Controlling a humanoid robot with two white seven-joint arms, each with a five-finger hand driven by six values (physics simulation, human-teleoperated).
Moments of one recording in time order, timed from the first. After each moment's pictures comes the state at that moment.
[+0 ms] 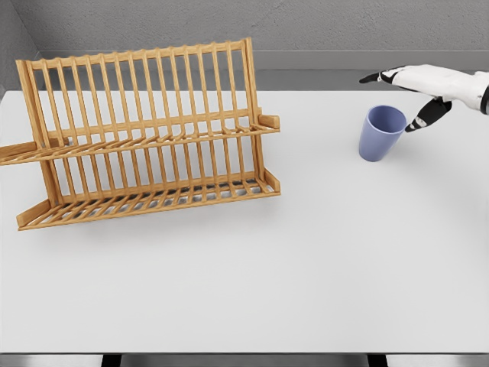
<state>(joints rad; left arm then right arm) 0.03 0.00 -0.10 -0.03 -0.26 -0.22 -0.40 -0.87 -0.76 0.64 -1.13 0.24 -0.43 0.61</state>
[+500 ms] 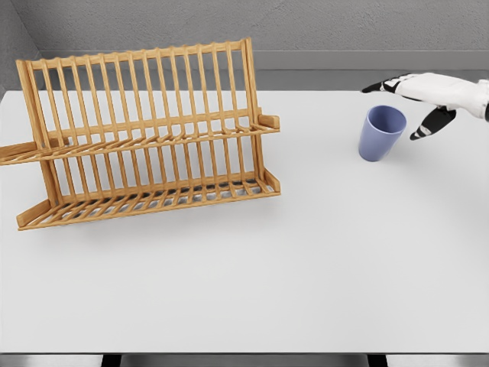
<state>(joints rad) 0.03 0.00 -0.10 -0.03 -0.26 -0.22 -0.40 -0.83 -0.81 0.64 -1.19 0.24 -0.42 0.61</state>
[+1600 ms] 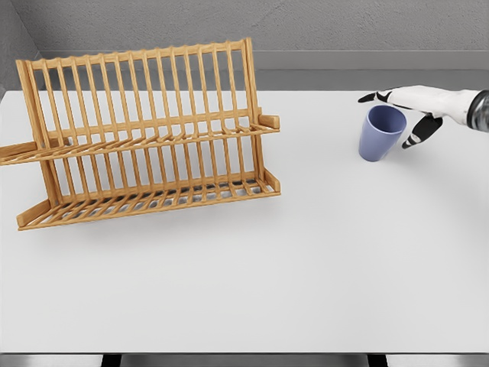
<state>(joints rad) 0.03 0.00 -0.10 -0.03 -0.26 -0.22 -0.40 -0.87 -0.71 0.67 -1.02 0.29 -0.42 0.61</state>
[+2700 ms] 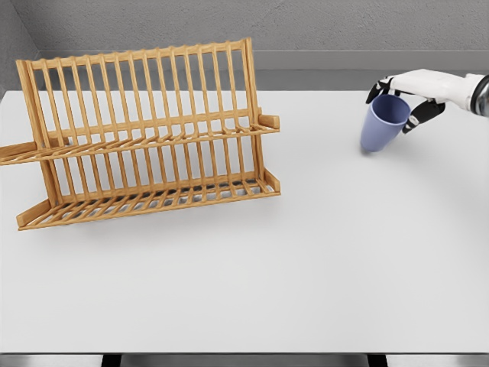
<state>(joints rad) 0.03 0.00 -0.10 -0.03 -0.26 -0.22 -0.40 -0.91 -0.71 0.67 -1.02 0.31 -0.42 0.61</state>
